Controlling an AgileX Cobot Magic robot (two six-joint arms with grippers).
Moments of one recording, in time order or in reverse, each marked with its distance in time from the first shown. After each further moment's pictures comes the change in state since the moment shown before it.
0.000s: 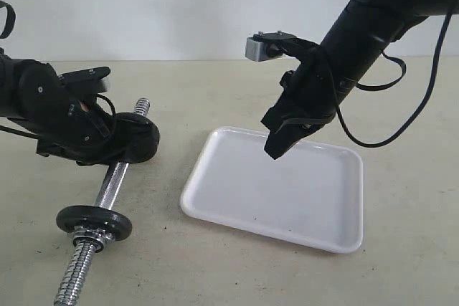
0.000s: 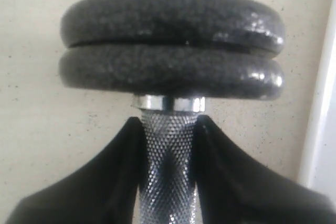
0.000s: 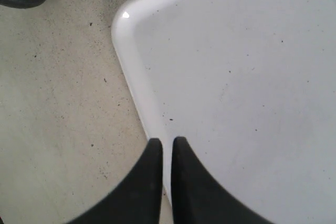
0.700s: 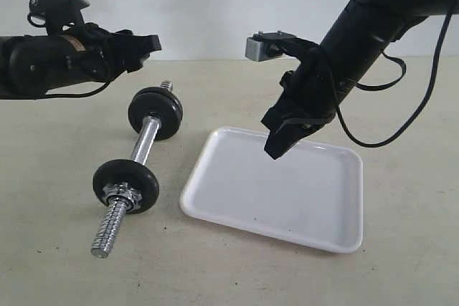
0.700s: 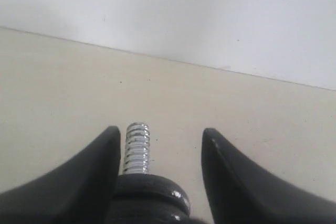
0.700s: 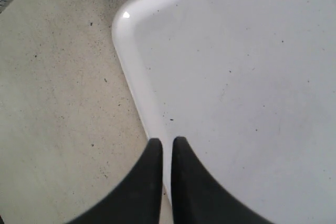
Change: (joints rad) left arm 0.002 -0.036 -0.036 -0.011 -0.546 -0.003; right arm 0.000 0.000 0.000 0.002 0.000 -0.002
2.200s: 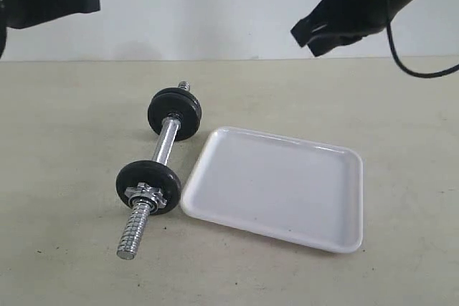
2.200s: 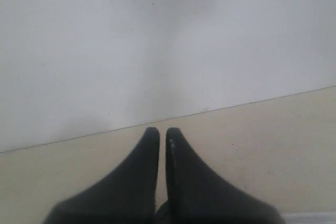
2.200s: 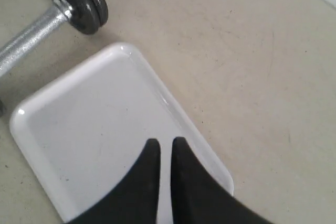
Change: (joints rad) left arm 0.000 -0.519 0.171 0.083 0.140 0.290; right arm 0.000 -0.314 0.000 -0.342 -0.255 0.344
